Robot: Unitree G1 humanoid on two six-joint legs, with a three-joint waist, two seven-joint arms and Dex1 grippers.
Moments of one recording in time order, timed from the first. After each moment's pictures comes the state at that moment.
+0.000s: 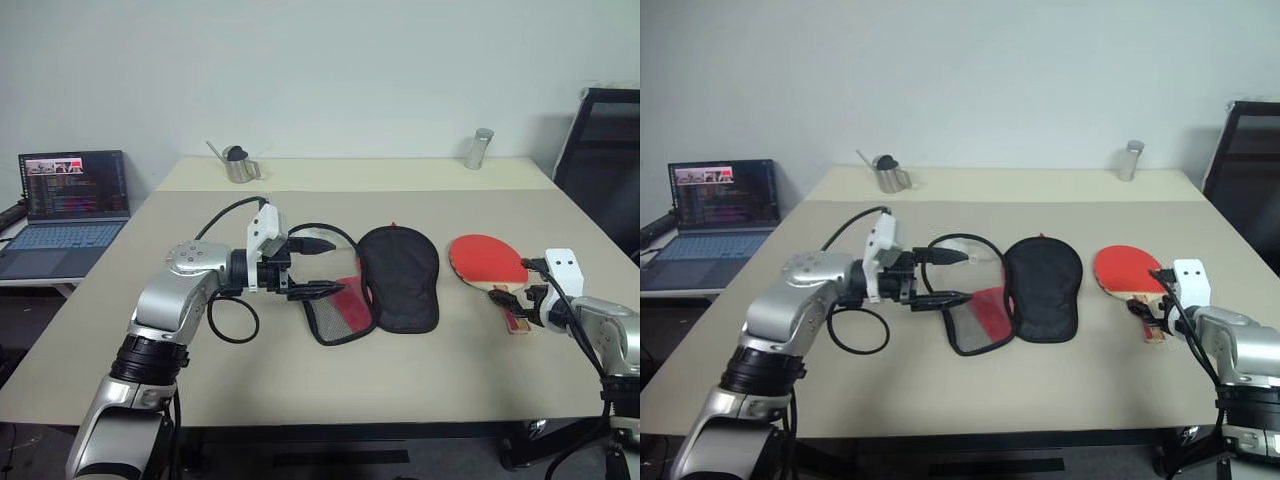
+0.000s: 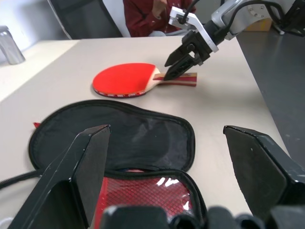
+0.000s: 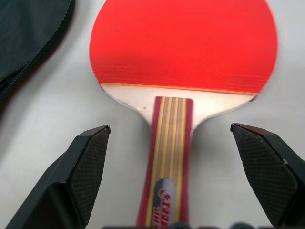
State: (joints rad) left arm -0.71 0.60 -0.08 0.08 -0.41 0.37 -1.23; right arm -0.48 -0.64 -0.26 0.12 0.31 0.98 0.41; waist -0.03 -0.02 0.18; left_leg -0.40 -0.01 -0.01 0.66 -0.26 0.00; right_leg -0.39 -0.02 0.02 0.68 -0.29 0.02
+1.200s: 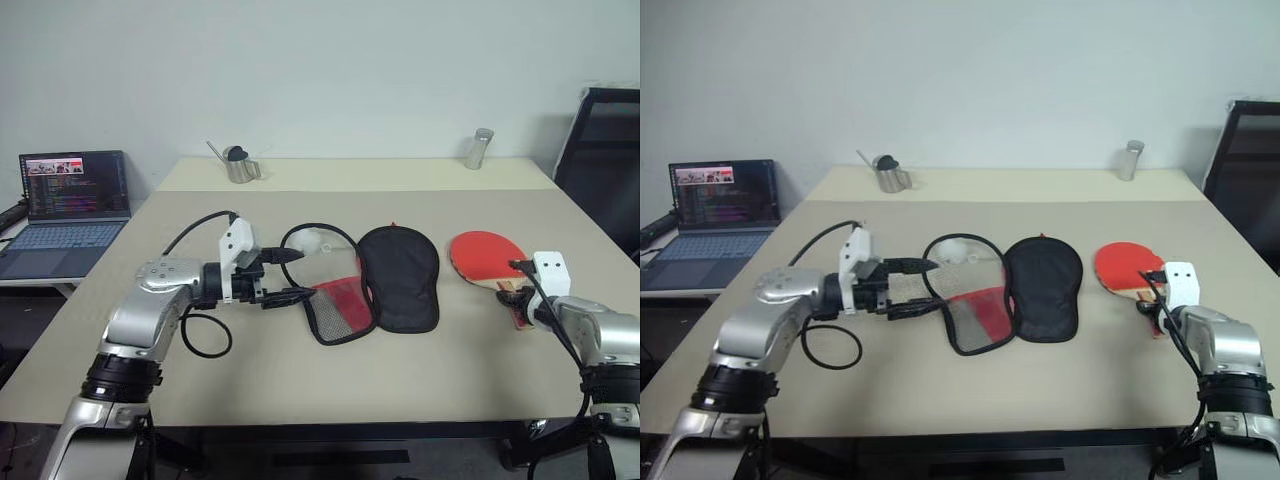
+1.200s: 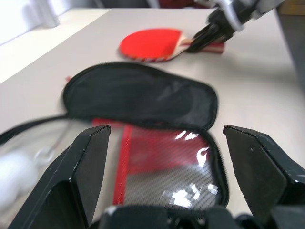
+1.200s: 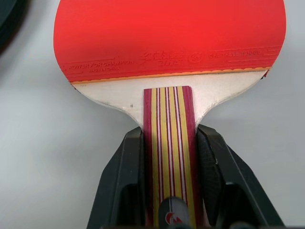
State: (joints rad) left arm -0.58 0.70 0.01 0.07 -0.39 0.35 -1.17; right arm -0.57 -0.61 -0.26 0.27 0.26 0.91 0.34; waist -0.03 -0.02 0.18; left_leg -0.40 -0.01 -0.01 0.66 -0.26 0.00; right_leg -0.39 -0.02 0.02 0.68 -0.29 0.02
